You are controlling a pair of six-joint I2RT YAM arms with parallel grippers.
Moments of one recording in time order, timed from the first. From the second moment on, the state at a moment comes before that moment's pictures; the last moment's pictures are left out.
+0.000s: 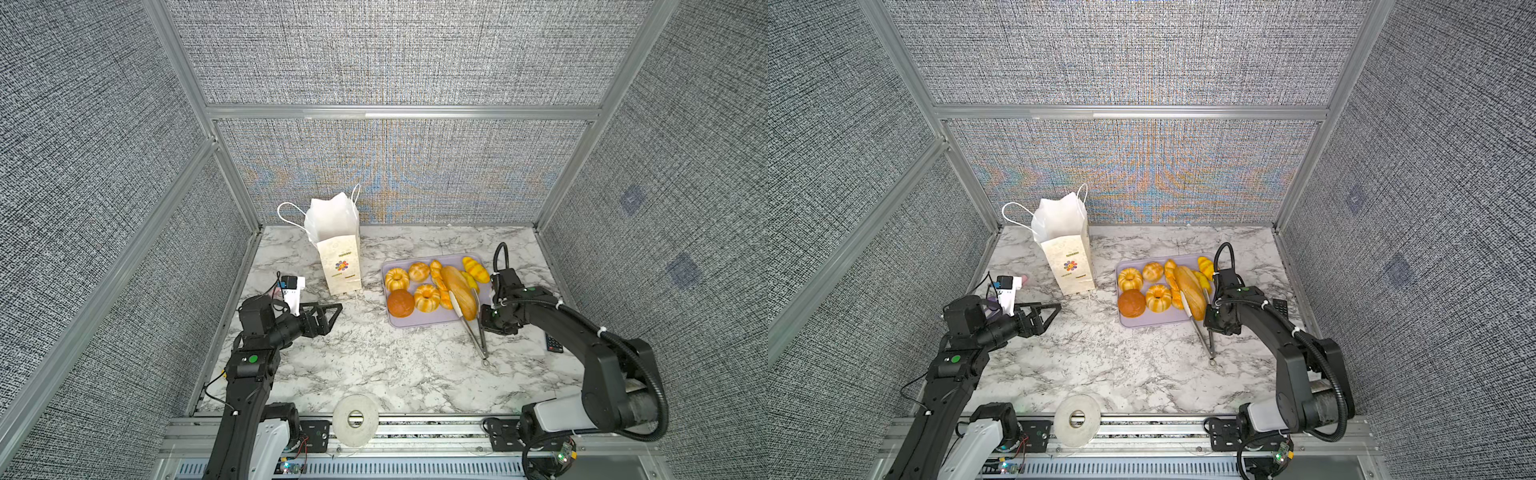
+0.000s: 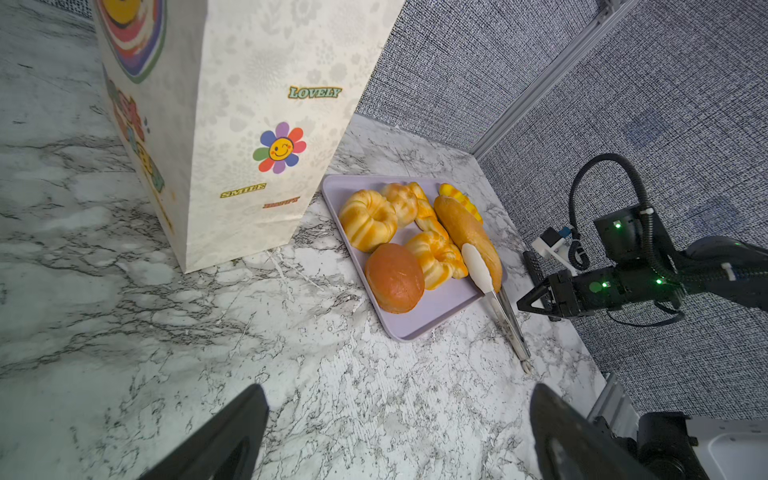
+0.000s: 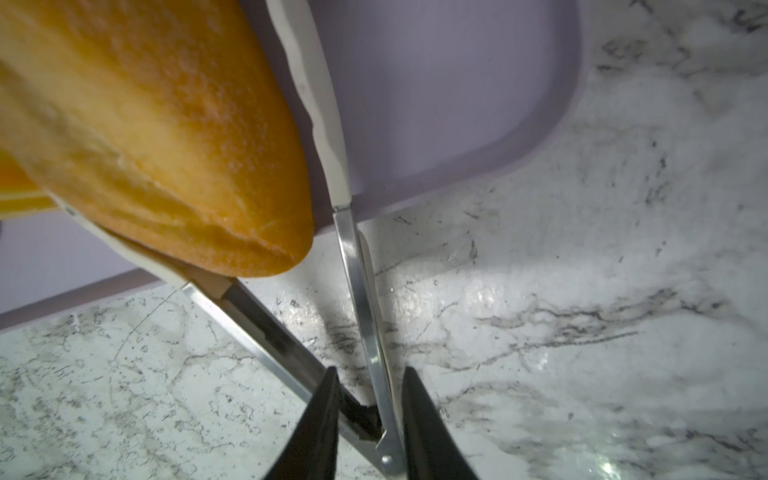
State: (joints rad) left arm 0.02 0.72 0.56 -0.34 0.76 -0.29; right arm 0.20 1.47 0.90 -0.77 -0.05 0.38
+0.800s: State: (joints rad) left arm 0.02 0.72 0.56 -0.34 0.76 -0.29; right arm 0.19 1.50 0.91 -0.77 -0.03 0.30
